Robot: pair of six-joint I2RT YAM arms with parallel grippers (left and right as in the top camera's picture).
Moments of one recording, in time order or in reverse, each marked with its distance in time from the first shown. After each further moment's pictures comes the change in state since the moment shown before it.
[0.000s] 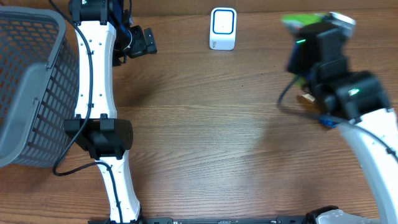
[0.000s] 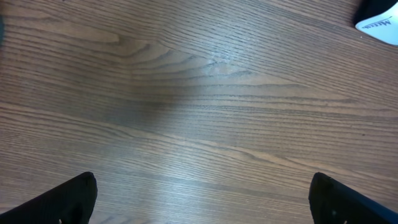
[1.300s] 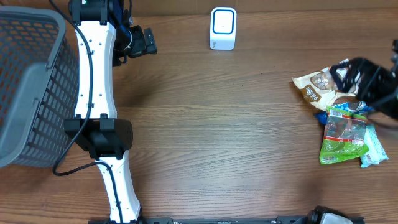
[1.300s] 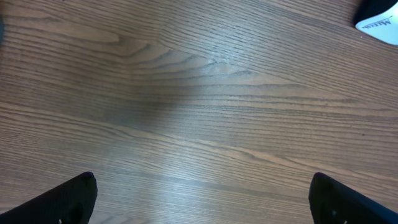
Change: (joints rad) left arm 0.000 0.000 0.000 0.000 0.000 0.000; right arm -0.570 -0.197 0.120 -0.345 -0.925 -0.422
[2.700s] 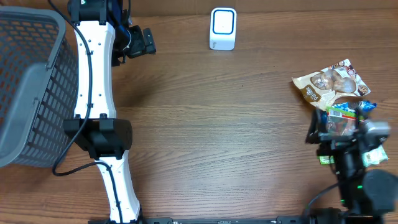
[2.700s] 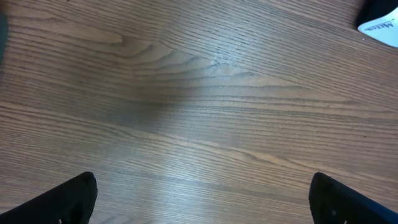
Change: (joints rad) left arm 0.006 0.000 0.000 0.000 -0.003 0.000; right arm 0.307 -0.968 -1.325 1.191 0.487 -0.058
